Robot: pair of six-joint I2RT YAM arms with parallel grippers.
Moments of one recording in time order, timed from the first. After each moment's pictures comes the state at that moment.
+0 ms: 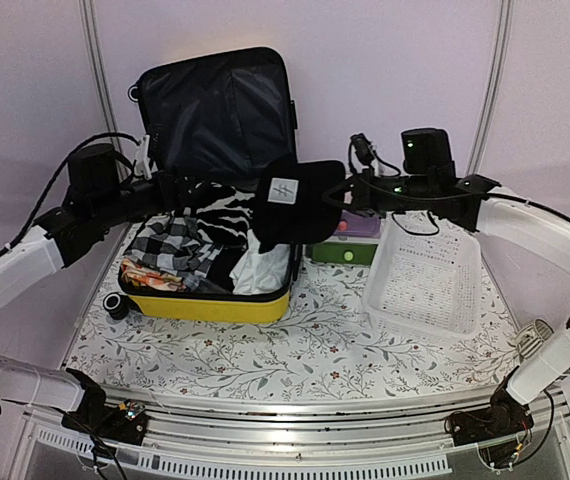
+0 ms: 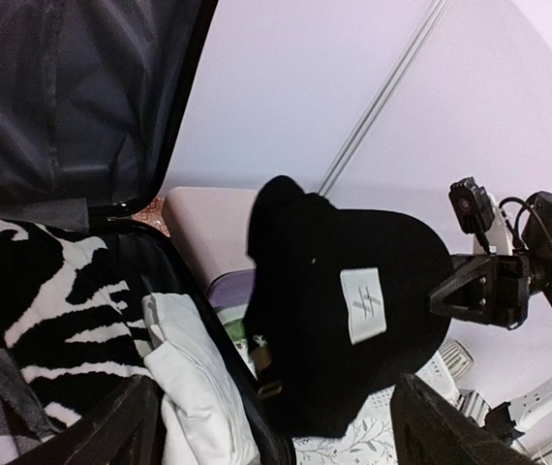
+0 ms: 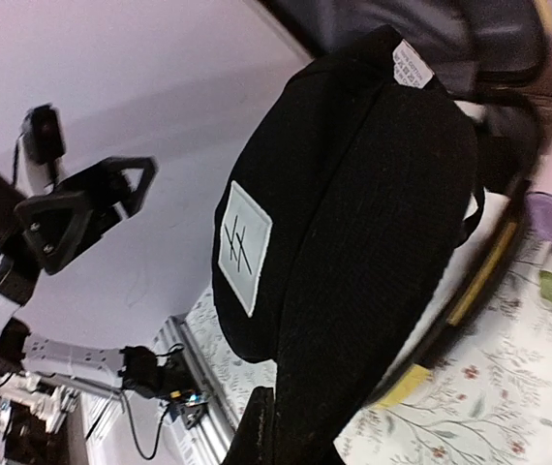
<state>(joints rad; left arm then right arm) -0.47 1.17 1.07 -0.03 0.31 -0.44 0.66 1.54 1.39 -0.18 -0.52 0.58</state>
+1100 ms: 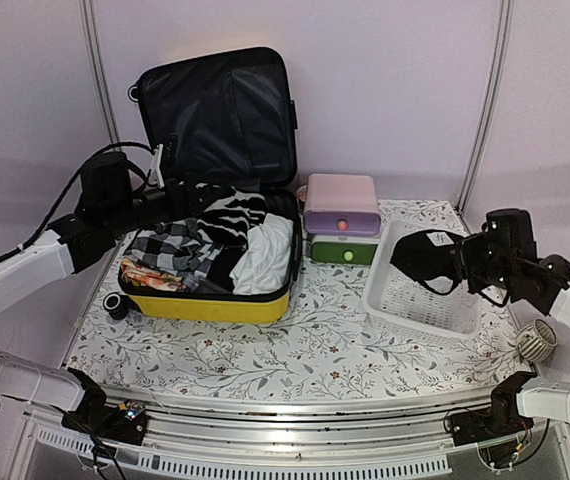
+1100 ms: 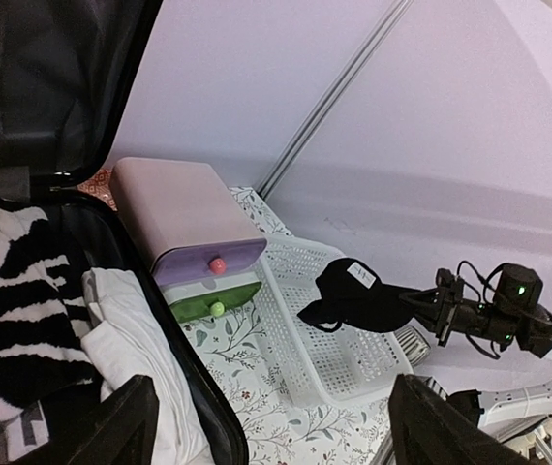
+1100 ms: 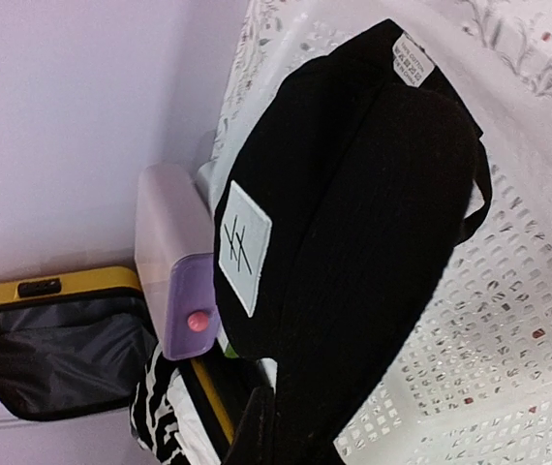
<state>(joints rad) -0.51 1.19 1.01 0.06 0.38 -0.54 0.42 0.89 0.78 -0.47 0.26 1.48</state>
